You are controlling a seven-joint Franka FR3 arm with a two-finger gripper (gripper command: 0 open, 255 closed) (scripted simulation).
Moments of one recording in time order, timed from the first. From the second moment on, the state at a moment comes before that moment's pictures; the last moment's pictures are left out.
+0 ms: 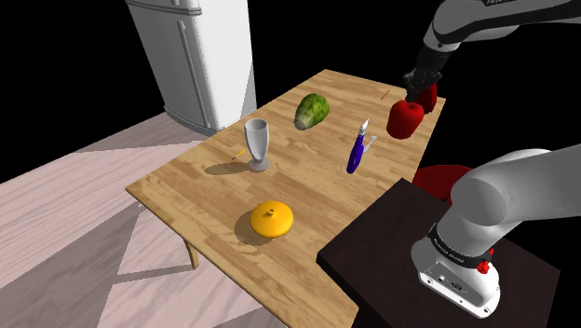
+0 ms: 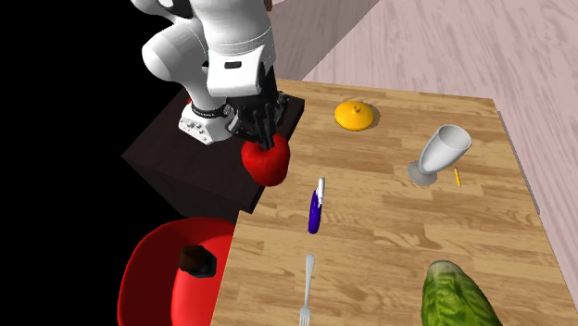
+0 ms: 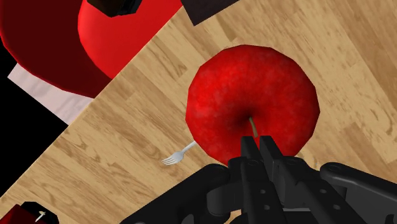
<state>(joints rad) -0.27 -0.70 -0.29 -2.57 -0.20 2.05 0.02</state>
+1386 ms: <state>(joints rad) -0.13 -0.51 -0.03 -2.36 -0.07 2.01 0.32</state>
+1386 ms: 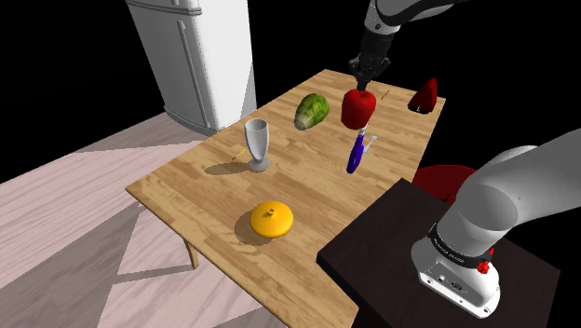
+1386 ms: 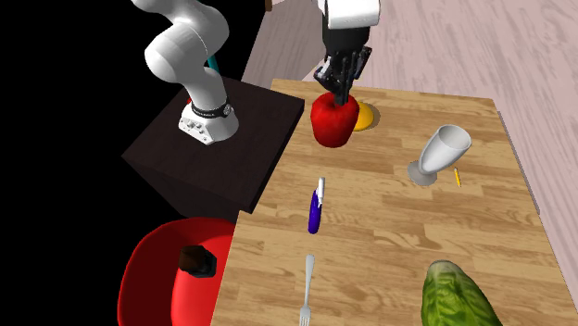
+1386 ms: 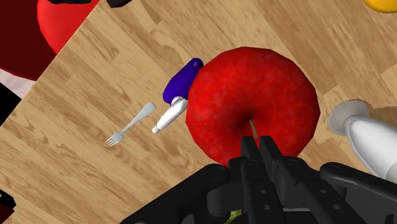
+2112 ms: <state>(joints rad) -0.06 -0.23 0.14 -2.10 -0.06 2.02 0.55</state>
